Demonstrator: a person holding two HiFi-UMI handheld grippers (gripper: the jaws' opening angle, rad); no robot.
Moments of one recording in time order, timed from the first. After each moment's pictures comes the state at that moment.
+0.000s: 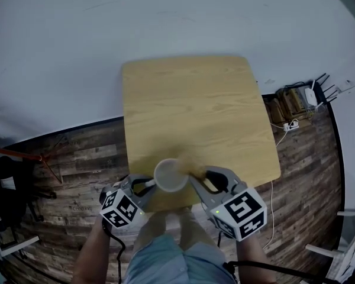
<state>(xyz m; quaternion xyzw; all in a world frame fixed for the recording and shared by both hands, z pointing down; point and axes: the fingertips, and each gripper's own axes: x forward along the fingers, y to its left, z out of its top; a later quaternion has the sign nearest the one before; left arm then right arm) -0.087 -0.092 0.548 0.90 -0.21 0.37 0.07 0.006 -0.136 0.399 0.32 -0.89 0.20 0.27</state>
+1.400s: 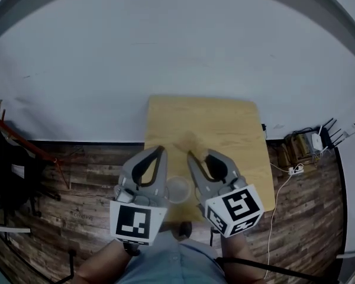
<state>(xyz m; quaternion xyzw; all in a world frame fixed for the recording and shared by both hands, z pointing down) -0.096 -0.170 0.226 0.79 -0.61 0.05 0.01 -0.031 -0.188 0.246 0.34 -0.93 0.05 0.08</state>
